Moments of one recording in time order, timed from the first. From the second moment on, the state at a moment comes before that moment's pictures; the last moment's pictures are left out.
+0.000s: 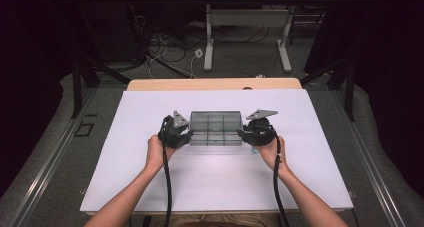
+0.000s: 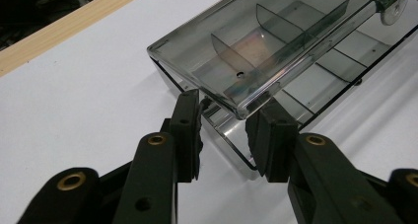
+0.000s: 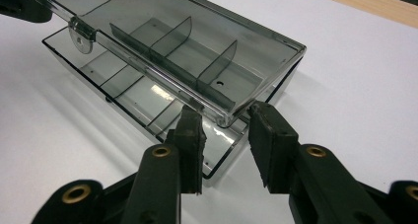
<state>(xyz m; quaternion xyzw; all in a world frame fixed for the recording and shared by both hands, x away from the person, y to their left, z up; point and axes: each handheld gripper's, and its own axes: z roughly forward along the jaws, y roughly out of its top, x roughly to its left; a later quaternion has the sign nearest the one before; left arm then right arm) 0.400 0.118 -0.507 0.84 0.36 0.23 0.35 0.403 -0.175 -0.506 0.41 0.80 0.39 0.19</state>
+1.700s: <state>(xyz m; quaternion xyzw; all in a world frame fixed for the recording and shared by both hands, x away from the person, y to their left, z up) 0.414 0.110 -0.482 0.84 0.36 0.25 0.32 0.419 -0.166 -0.483 0.42 0.81 0.35 0.22</state>
